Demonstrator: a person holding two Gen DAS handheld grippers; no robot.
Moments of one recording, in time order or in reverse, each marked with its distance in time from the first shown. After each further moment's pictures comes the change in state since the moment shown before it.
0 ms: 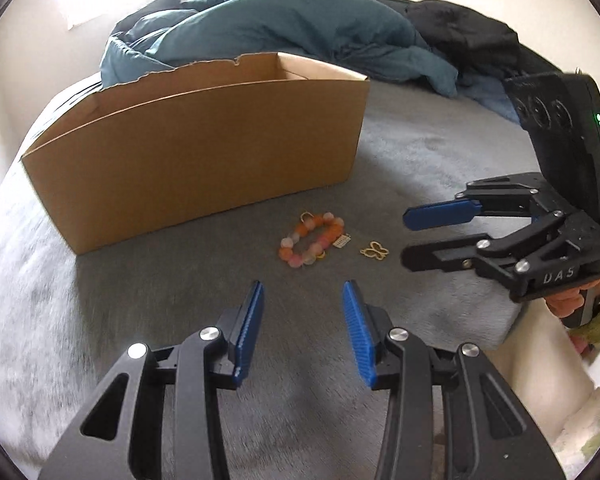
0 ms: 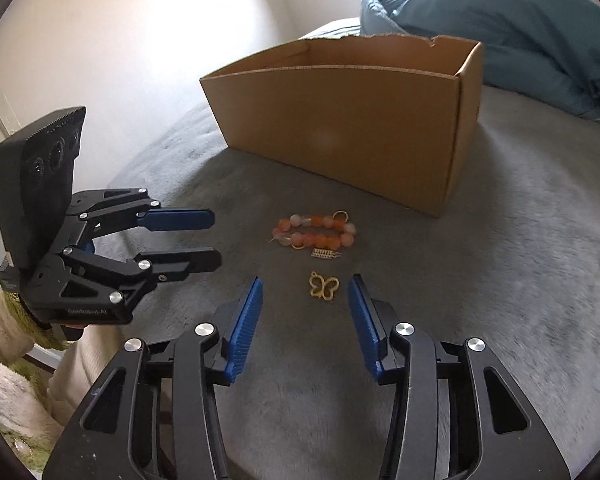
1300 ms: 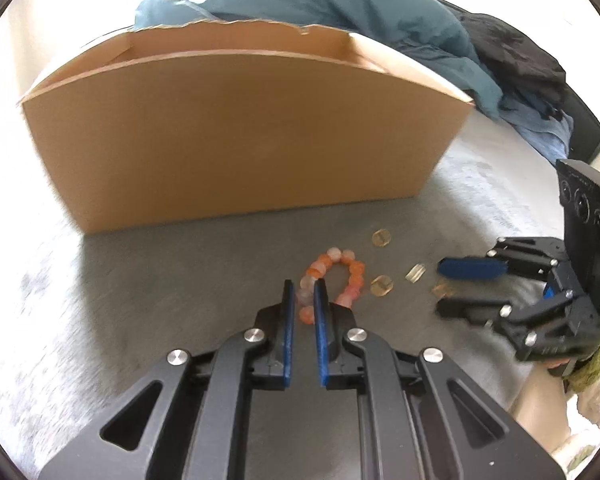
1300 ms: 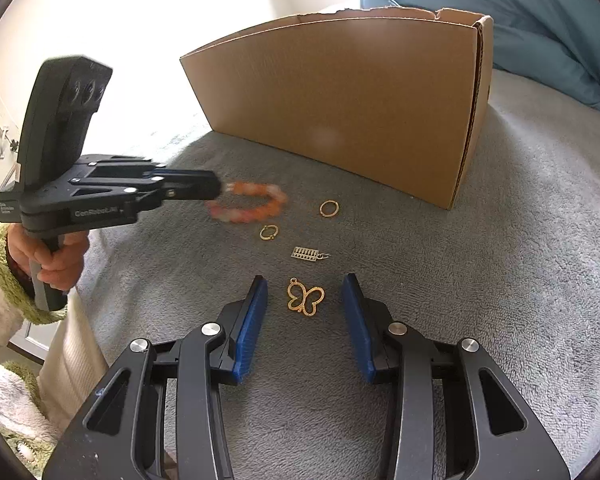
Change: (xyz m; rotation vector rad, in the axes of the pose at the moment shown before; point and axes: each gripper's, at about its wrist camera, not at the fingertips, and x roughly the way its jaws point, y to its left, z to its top) left arm 0.021 0.067 0.022 -0.208 0.098 -0.008; right arm 0.025 -0.014 -0.003 0.000 0.044 -0.001
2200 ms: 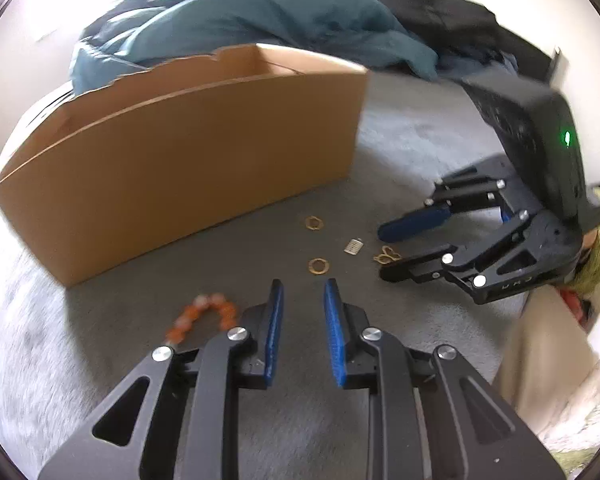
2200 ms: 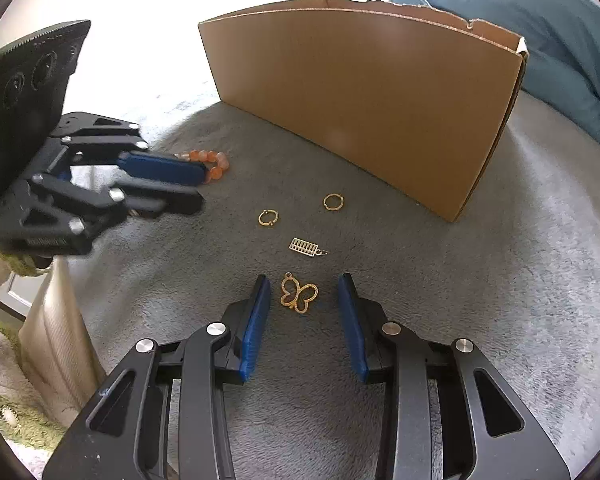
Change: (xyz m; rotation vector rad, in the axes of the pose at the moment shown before) left arm 0.000 -0.054 -0.011 0.307 -0.039 -0.067; right arm 0.008 0.006 0.008 -0.138 0.082 -0.034
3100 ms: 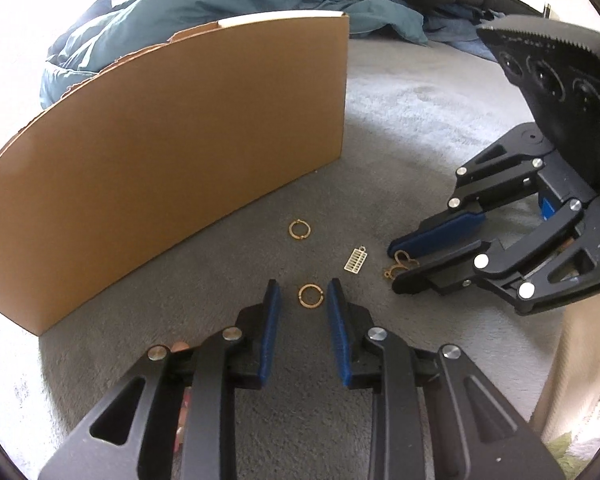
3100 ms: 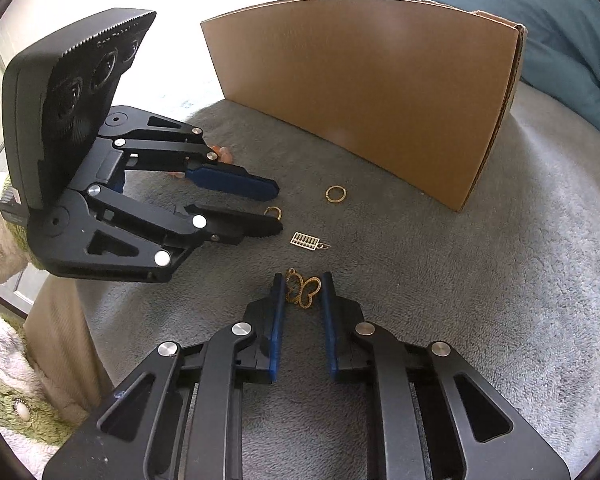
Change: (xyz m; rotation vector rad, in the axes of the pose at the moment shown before) left arm 0.041 -0.011 0.008 0.107 0.059 0.043; right arm 0.006 -0.002 -0.006 0.000 -0.014 0.029
